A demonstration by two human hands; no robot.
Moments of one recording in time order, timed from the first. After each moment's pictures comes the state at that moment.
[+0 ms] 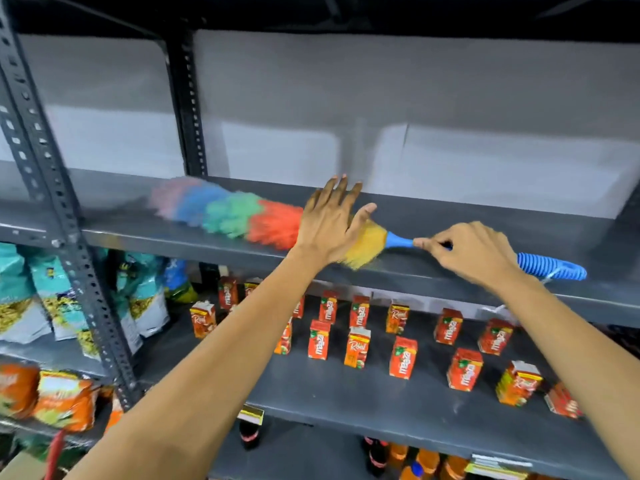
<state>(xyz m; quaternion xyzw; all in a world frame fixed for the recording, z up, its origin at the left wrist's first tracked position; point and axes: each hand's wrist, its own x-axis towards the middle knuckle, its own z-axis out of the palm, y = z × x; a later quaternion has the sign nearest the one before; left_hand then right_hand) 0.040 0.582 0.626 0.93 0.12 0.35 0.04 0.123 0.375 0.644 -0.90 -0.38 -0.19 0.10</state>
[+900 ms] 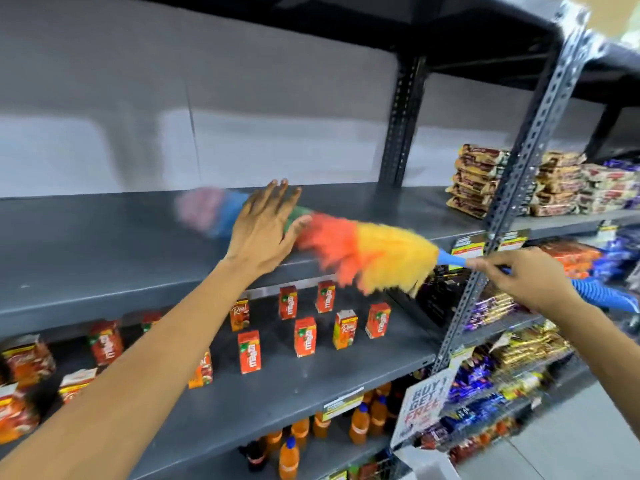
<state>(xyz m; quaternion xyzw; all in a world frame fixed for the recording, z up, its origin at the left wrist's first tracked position) 0.148 0.428 0.614 0.93 -0.11 0.35 0.05 0.109 0.055 0.630 -0.97 -0.04 -0.22 0.06</state>
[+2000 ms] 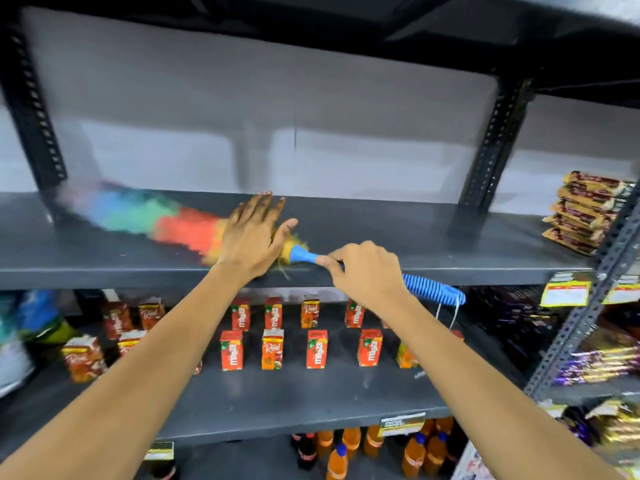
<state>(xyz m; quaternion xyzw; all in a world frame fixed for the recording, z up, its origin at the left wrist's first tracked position) 0.073 0.540 0.610 0.94 0.08 0.33 0.03 0.072 0.342 0.628 -0.93 -0.29 -0.21 0.06</state>
